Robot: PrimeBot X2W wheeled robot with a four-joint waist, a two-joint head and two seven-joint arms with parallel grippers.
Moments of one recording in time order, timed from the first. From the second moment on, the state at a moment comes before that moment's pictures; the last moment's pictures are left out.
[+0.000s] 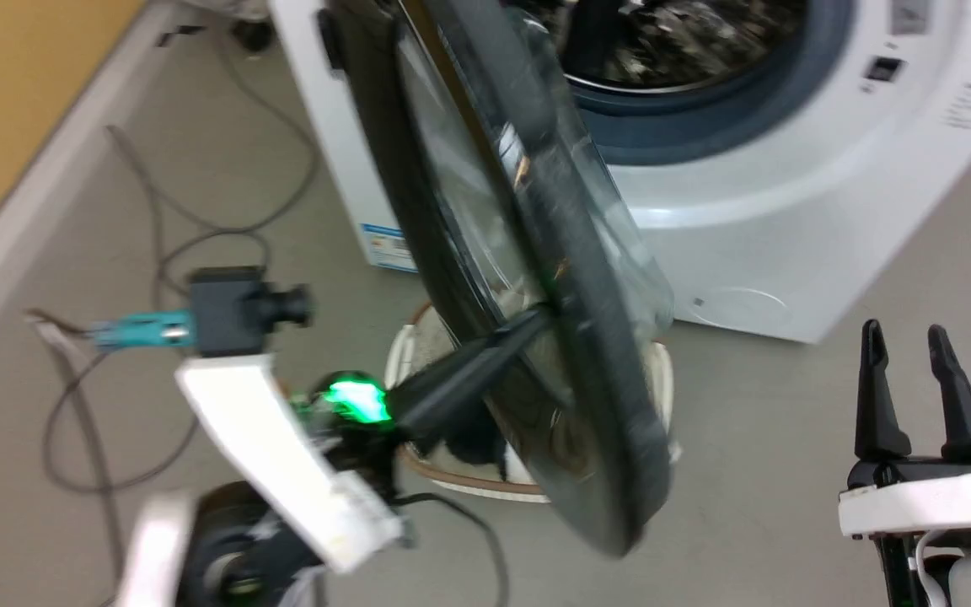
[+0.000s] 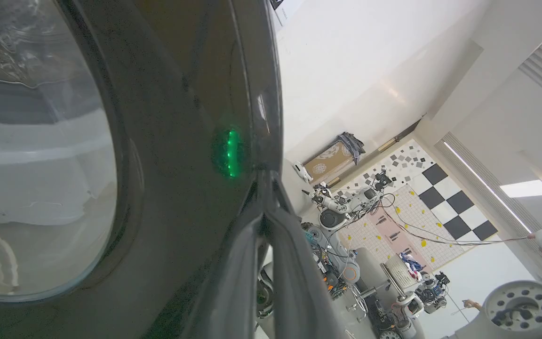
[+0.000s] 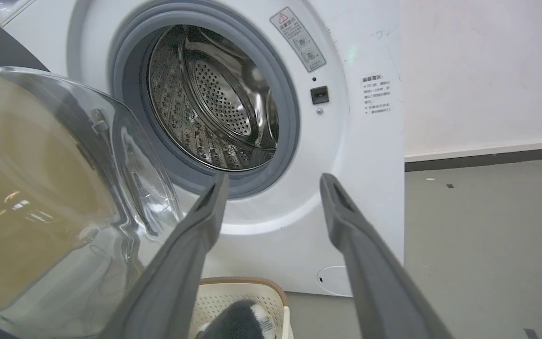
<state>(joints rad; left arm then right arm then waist) -0.23 0.08 -0.17 -0.44 -1.31 -0.13 0.70 -0.13 -0.05 -0.13 0.10 0.27 0.13 -0.26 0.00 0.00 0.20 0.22</state>
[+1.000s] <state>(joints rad) -0.52 0.30 -0.68 0.11 -1.14 -0.13 -0.20 -0.16 -0.05 -0.16 0.09 0.31 0.13 -0.26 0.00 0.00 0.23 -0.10</state>
